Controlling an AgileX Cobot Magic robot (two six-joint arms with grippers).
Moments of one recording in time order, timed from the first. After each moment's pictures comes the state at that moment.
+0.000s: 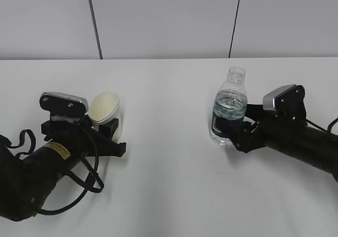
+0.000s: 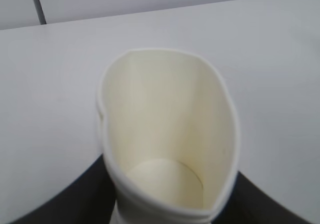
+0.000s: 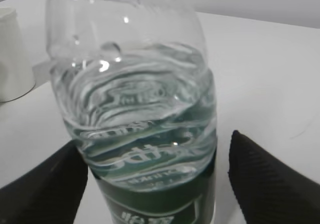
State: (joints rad) left arm -0.52 2.09 -0.58 -0.16 -1.14 0.02; right arm 0.03 2.11 -0.66 -0.64 -1.15 0.18
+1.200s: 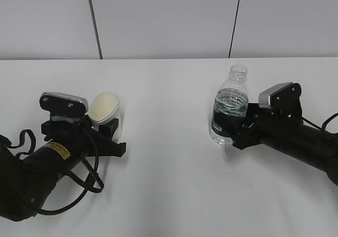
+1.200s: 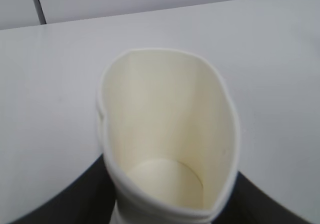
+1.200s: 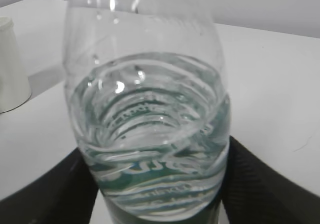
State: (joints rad) left arm -0.52 2.09 -0.58 -0.16 -1.14 0.02; right arm 0.06 2.11 -0.67 -0.59 -1.15 0.17
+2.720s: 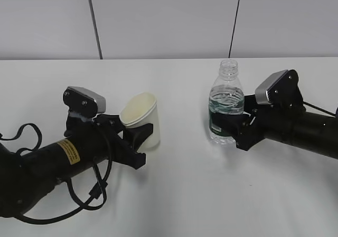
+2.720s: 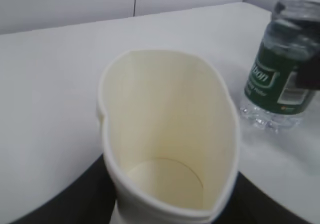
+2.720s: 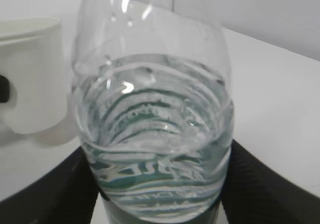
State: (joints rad) left arm -0.52 2.03 -0.58 0.27 -1.14 -0.18; right arm 0.06 1.96 -0.68 -0.76 -1.00 0.19
